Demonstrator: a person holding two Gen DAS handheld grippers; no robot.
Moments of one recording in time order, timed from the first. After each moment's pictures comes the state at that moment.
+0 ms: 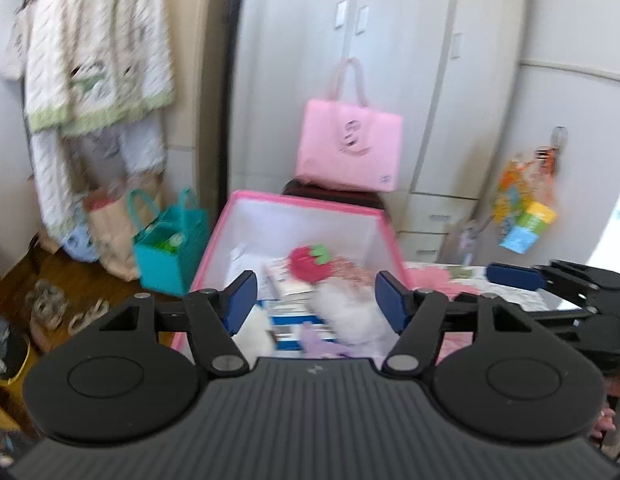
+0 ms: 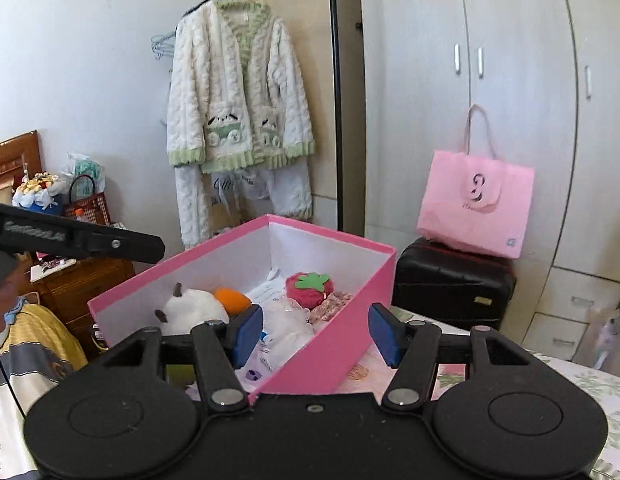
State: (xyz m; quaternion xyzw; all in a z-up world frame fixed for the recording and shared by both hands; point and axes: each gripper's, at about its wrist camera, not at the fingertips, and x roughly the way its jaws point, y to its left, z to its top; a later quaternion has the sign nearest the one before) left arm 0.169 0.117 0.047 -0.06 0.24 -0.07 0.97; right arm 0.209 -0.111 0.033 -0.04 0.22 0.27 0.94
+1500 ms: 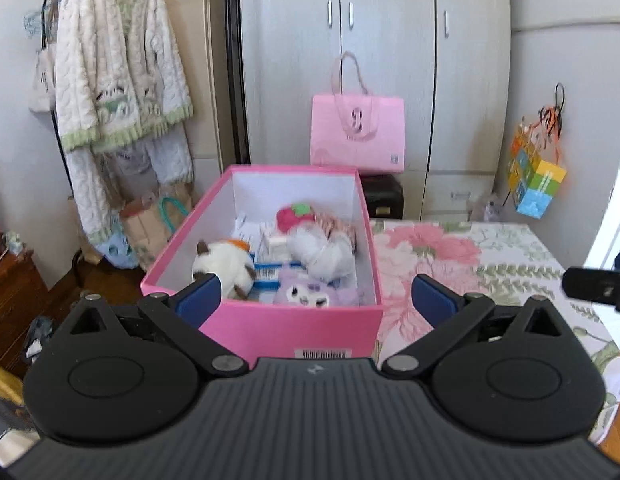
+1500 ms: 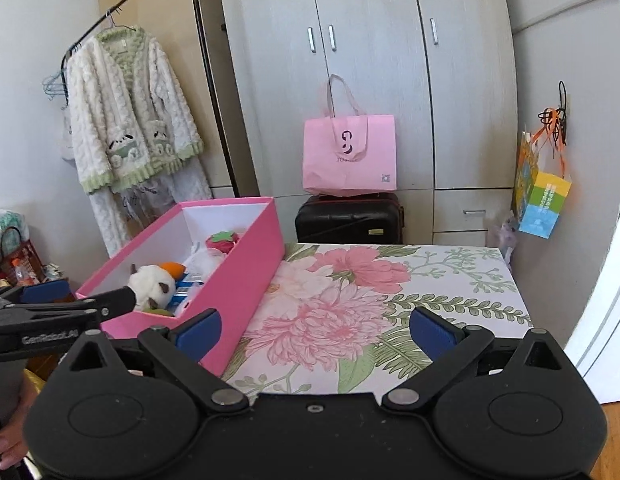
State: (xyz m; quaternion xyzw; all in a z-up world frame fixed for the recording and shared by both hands) left arm 0.091 0.037 0.024 0.00 0.25 0.00 0.97; right arm 0.083 -0.194 0.040 0.06 0.27 0.10 0.96
